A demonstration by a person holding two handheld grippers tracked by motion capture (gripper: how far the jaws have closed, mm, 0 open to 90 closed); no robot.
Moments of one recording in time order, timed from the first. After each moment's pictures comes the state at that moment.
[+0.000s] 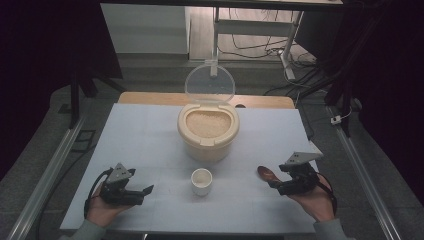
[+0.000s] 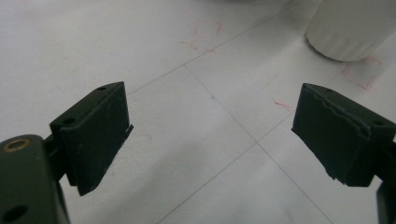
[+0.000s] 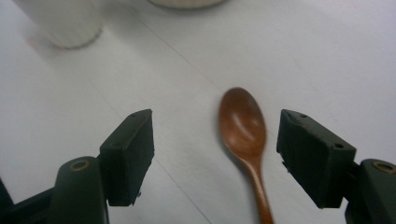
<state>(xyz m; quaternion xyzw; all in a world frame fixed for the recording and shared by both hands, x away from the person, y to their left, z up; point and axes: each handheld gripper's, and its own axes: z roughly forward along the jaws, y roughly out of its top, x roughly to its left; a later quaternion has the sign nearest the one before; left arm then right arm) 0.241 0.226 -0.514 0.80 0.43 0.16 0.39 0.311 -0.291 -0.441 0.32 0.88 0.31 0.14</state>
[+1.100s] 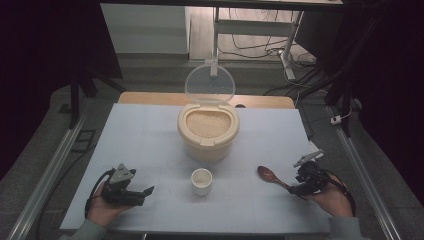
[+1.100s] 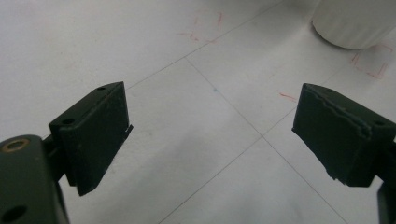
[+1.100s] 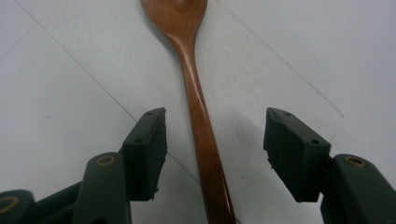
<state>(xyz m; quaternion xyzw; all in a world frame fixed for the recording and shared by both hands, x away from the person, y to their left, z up) 0.243 0.224 -0.519 0.81 0.42 0.17 0.37 0.335 -0.338 -0.475 0.36 0.92 0.16 0.08</state>
